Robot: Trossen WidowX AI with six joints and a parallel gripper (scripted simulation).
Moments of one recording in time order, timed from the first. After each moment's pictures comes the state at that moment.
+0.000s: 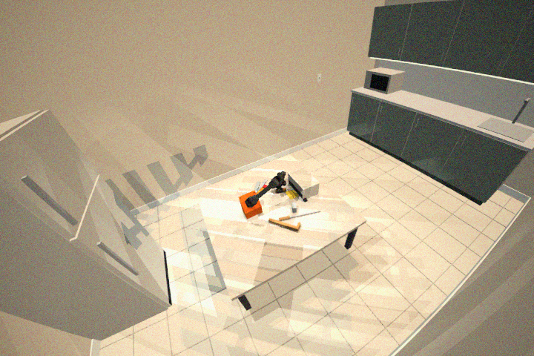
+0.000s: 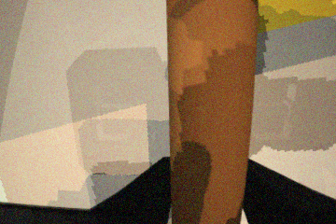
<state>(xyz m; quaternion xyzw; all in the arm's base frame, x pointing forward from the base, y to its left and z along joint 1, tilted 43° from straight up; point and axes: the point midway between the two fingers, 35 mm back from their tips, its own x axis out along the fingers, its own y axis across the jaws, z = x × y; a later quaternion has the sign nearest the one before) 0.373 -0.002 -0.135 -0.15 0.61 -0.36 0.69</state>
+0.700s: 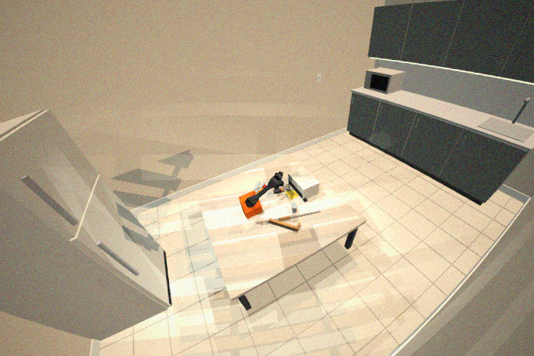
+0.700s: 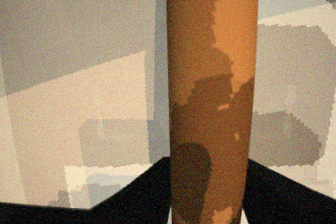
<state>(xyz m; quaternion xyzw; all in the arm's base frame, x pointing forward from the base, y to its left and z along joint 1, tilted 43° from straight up) 0.349 0.004 -0.141 -0.15 0.61 -0.36 0.69</state>
